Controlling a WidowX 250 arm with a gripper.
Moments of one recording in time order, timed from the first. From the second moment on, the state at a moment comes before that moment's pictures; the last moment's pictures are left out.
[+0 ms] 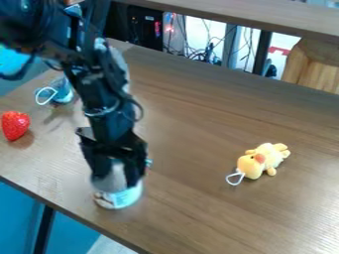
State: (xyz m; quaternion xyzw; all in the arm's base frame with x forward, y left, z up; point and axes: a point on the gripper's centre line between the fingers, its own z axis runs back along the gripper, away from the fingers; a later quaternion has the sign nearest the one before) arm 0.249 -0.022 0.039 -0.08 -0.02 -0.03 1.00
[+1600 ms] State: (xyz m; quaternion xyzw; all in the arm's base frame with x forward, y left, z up) arm 0.258 -0.063 0.076 -0.14 0.00 -0.09 0.99
